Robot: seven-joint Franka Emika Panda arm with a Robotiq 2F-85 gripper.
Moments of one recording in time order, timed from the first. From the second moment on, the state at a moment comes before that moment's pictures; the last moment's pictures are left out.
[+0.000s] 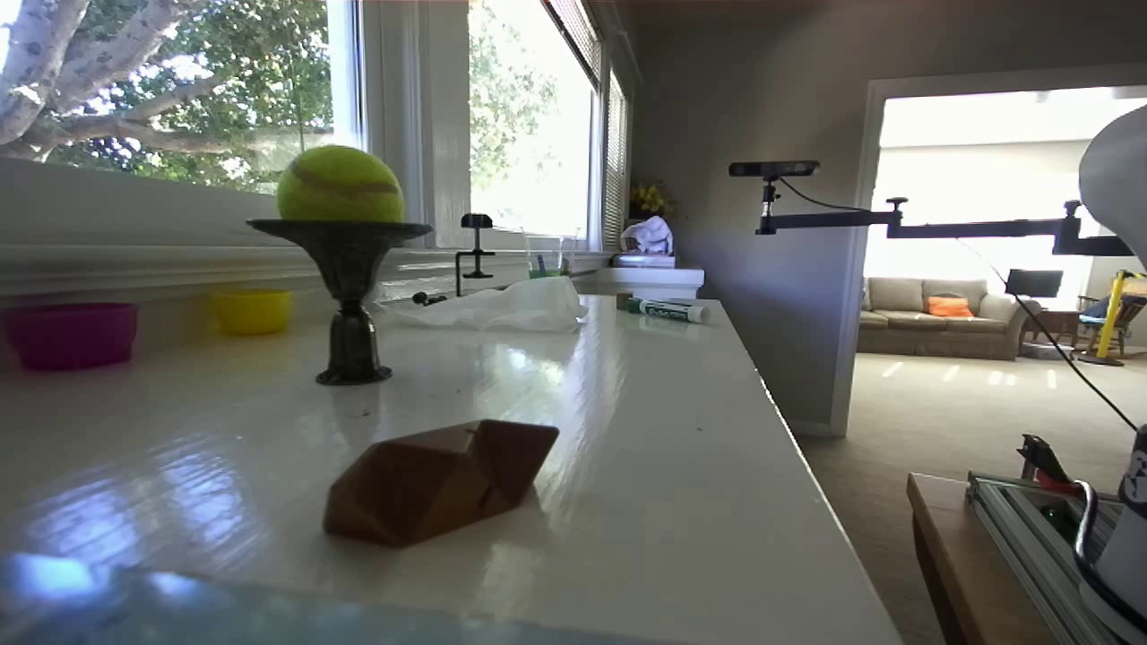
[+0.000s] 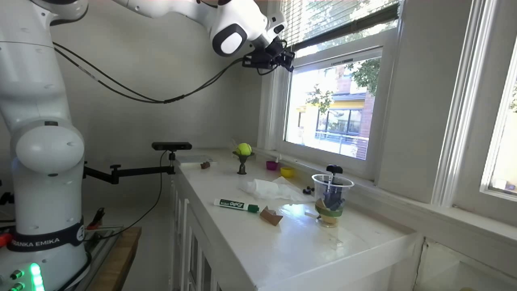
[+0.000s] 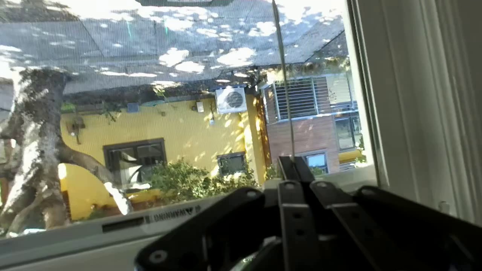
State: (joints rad) arm 0.53 -0.21 -0.19 -1.95 0.69 2.91 -0.63
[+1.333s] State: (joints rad) arm 0.58 0.01 -0.17 -1.20 0.59 2.42 -0.94
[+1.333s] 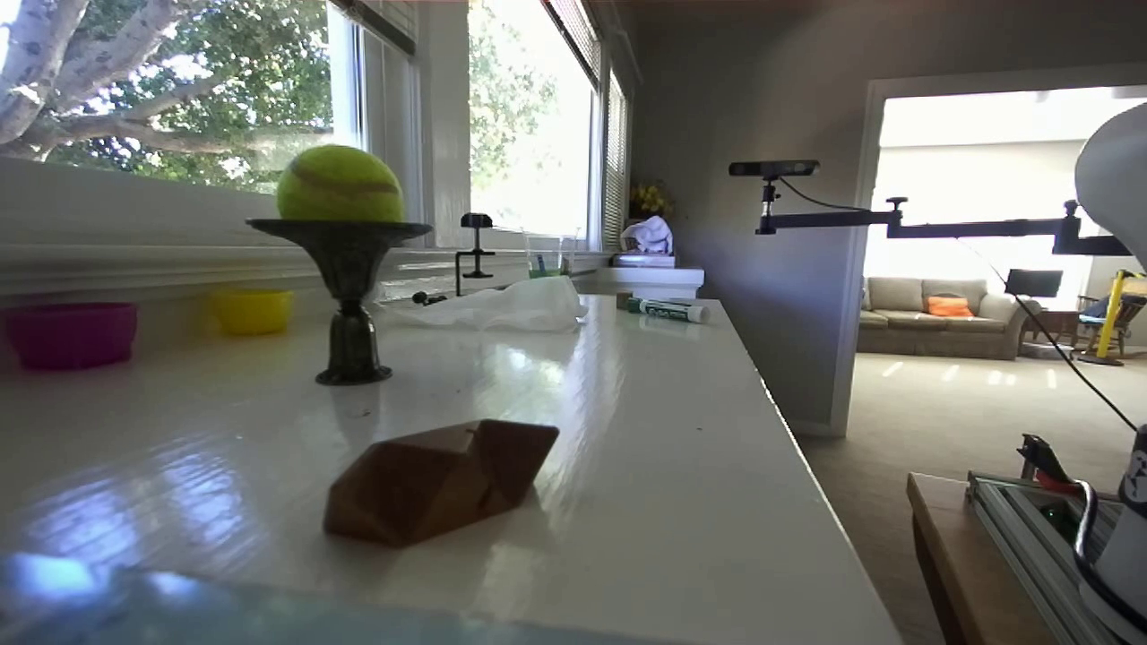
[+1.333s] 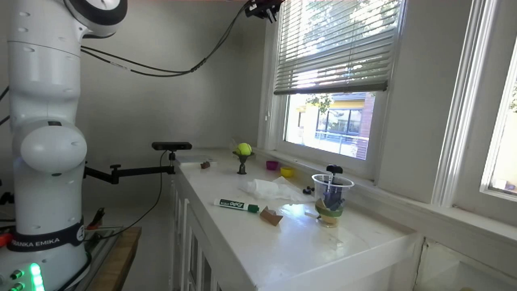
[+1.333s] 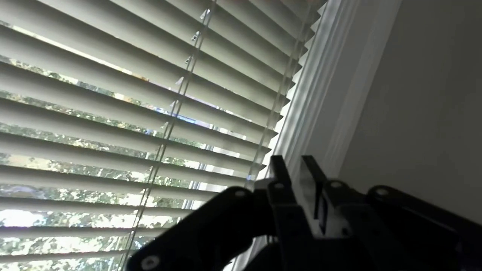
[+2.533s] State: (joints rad) arm 0.58 0.05 -0.17 -1.39 0.75 2.41 -0.88
